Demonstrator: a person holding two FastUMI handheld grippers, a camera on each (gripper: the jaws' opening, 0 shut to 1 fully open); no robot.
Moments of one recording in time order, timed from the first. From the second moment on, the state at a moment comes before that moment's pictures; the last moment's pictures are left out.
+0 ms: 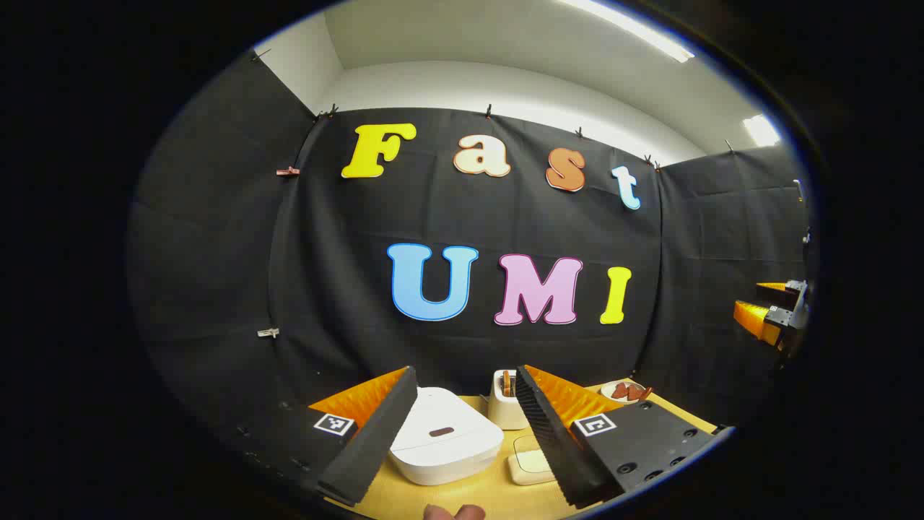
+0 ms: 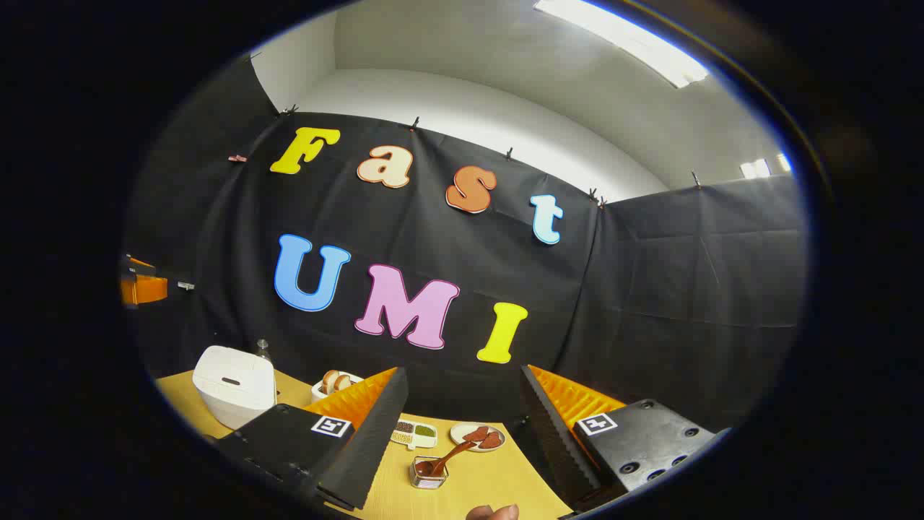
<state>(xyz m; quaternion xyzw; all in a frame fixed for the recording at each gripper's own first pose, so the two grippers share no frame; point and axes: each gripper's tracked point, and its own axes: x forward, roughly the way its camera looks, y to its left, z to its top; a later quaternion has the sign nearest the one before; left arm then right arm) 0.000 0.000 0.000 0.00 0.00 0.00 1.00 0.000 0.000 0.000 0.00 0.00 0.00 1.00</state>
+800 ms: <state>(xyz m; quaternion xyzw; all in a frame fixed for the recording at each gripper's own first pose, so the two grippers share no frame) -0.011 0.002 0.007 0.01 -0.01 0.00 1.00 -0.011 0.012 0.000 0.02 0.01 0.01 1.00</state>
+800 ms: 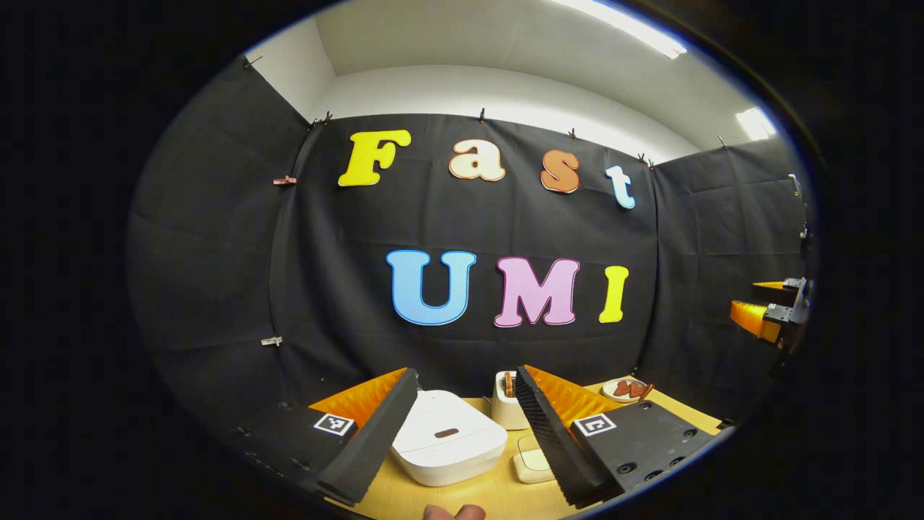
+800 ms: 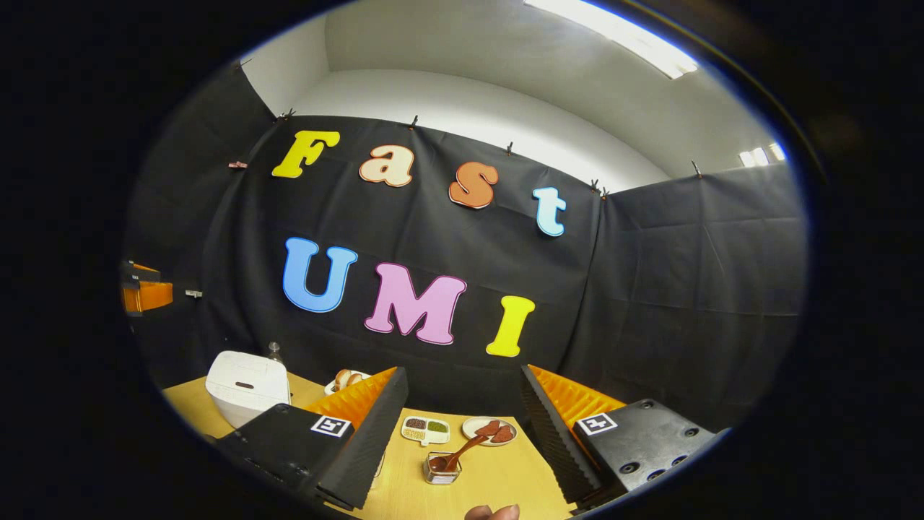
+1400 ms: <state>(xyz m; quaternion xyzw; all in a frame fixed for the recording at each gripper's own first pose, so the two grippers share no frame) 0.048 -0.013 -0.049 0.01 0.10 -0.17 0.98 -0.022 -0.007 -0.001 -0.01 0.00 0.00 1.00</state>
